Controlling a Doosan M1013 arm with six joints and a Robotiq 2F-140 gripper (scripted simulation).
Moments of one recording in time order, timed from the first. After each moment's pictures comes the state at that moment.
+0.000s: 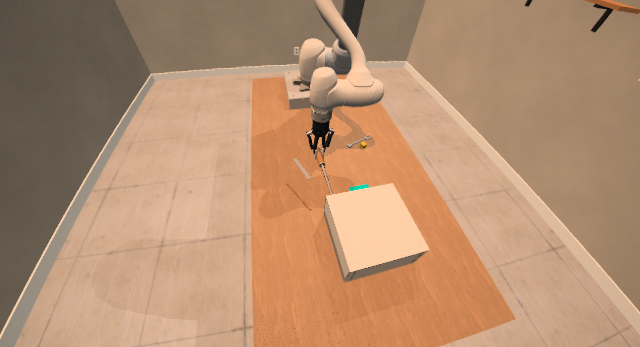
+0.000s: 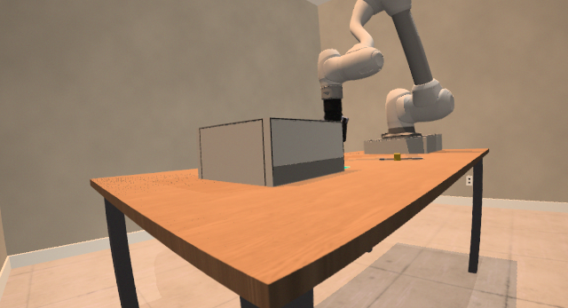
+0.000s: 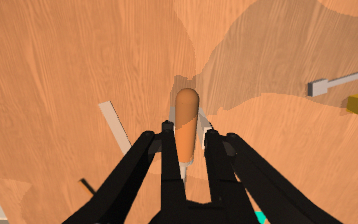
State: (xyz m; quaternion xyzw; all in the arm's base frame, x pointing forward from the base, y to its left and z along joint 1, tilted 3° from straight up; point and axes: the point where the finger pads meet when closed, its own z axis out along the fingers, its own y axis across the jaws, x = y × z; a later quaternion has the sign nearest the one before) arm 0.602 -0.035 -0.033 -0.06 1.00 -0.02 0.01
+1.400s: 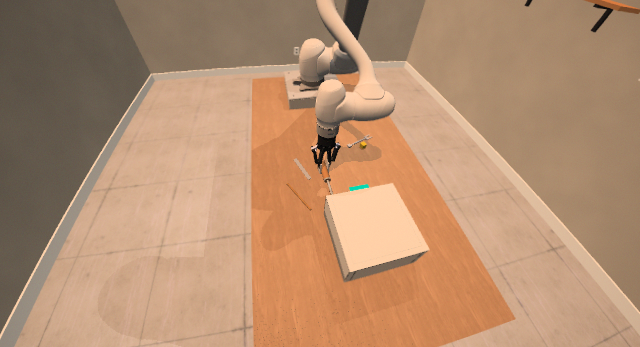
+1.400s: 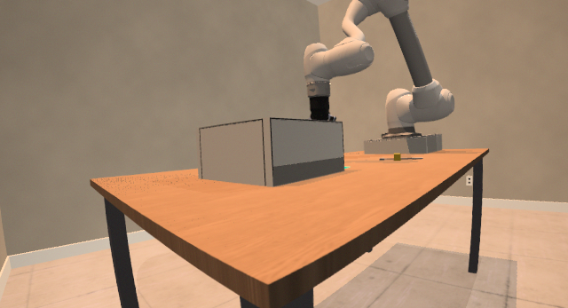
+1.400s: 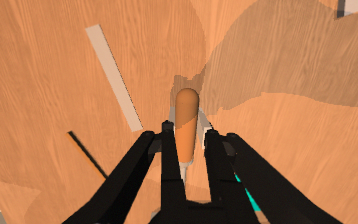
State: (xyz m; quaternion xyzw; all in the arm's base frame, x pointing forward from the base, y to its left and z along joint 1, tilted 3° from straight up) arm 0.699 -0.024 -0.031 -0.06 1.00 -0.02 0.01
